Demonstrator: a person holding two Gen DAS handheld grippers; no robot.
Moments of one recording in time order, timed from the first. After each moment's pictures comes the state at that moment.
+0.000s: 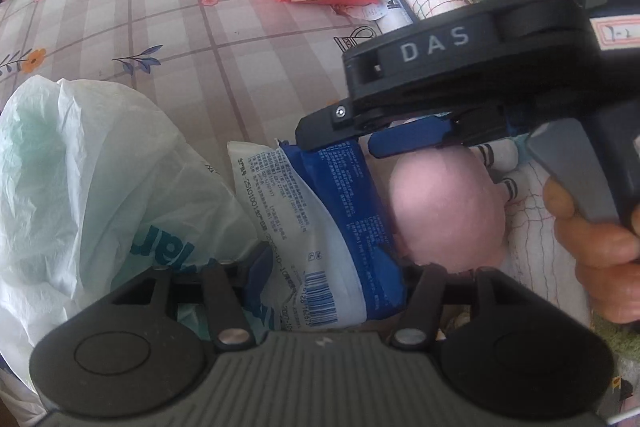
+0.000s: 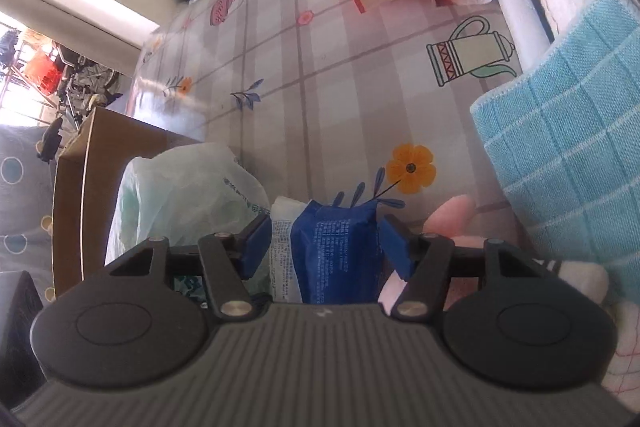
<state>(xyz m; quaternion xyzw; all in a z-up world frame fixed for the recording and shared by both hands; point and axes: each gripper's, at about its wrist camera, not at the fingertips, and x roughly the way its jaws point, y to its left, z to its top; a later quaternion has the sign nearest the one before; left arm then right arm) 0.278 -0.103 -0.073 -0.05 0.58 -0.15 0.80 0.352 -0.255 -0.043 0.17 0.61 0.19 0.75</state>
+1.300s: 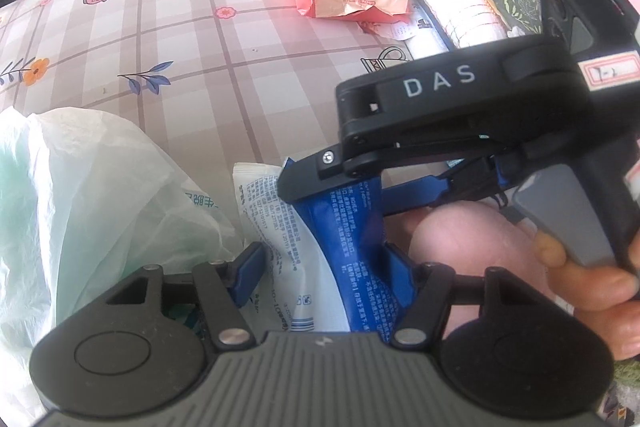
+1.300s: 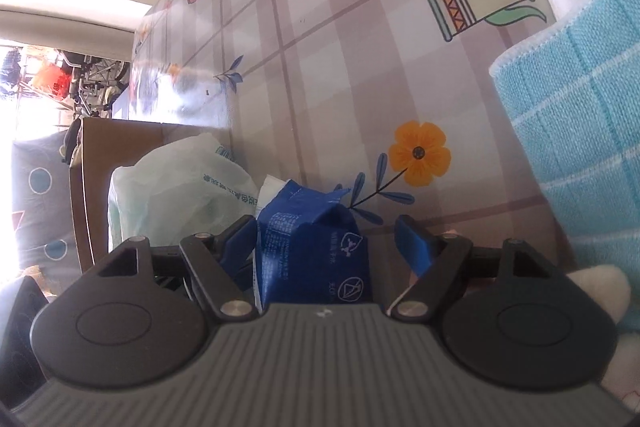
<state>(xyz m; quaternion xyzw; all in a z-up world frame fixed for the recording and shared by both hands) 0.298 -0.109 -0.077 -0.06 0.57 -0.12 0.81 0.380 -0.263 -0.093 0.24 0.66 0.22 0.67</state>
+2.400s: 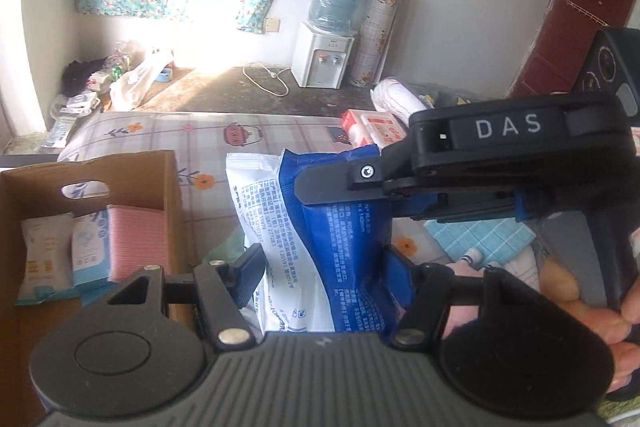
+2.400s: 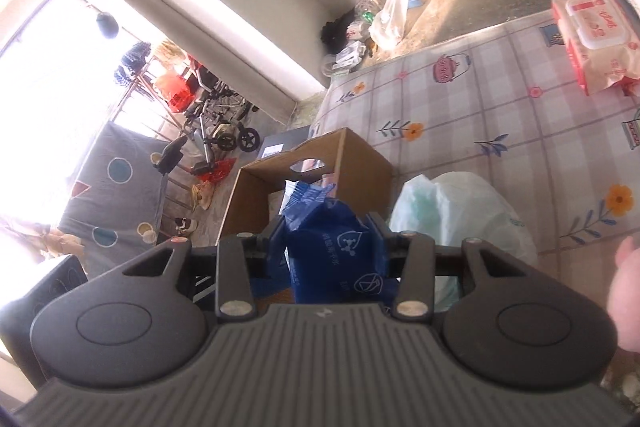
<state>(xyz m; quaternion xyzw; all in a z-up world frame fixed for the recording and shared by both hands) 0.155 0.047 0.083 -0.07 0.39 -0.07 0.92 0.248 -0.142 0.120 0.23 0.46 0.36 0.78</state>
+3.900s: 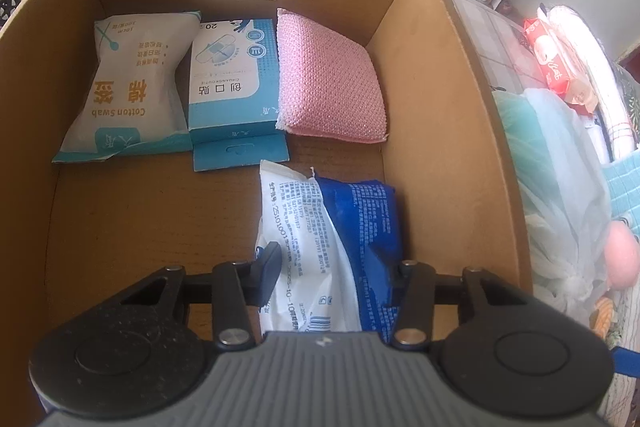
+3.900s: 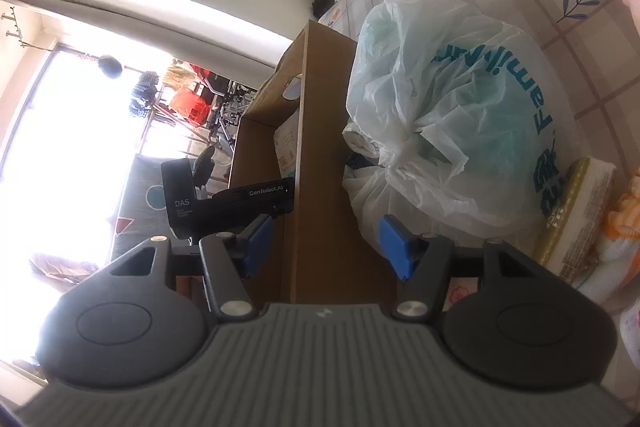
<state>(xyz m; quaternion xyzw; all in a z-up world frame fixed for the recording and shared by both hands) 0.190 0.193 -0.064 -0.15 0.56 0.03 0.81 0.132 -0.178 -0.002 0.36 0.49 0.34 0.72</state>
